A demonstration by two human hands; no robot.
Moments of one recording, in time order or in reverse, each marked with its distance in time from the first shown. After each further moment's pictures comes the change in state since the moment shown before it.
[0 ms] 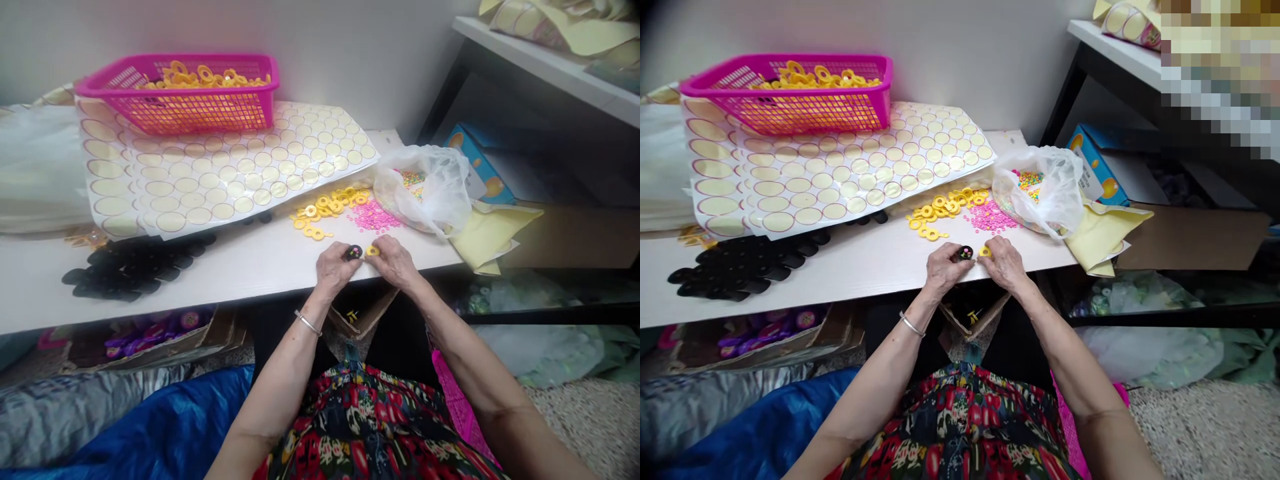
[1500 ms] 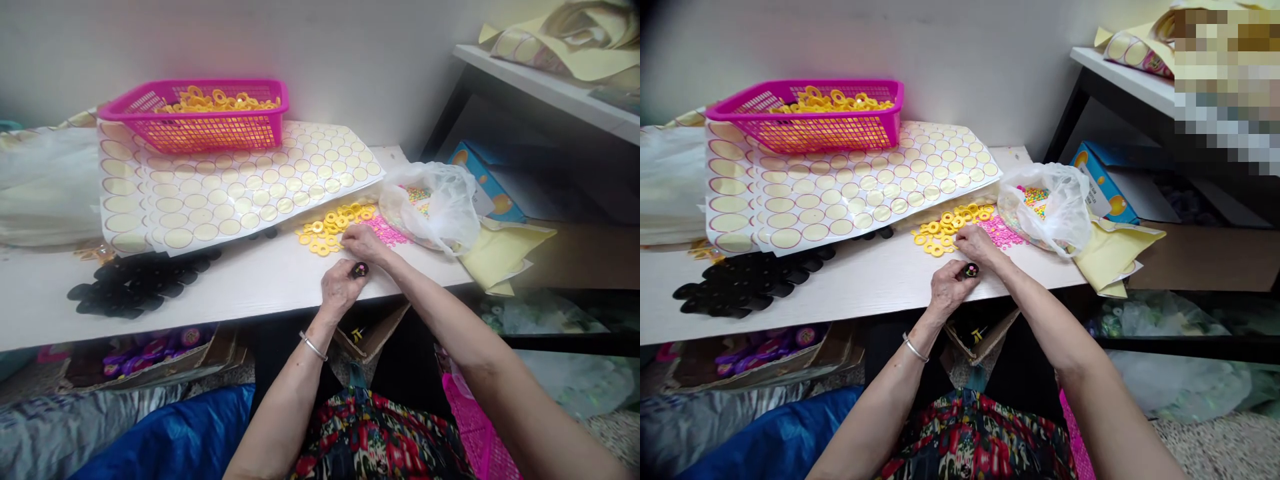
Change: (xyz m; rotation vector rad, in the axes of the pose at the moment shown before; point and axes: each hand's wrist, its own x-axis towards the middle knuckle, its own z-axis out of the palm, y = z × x) left_hand -0.001 0.002 -0.001 0.042 0.011 -0.002; right_hand 0.106 -0.028 0.022 0.139 -0.197 -0.057
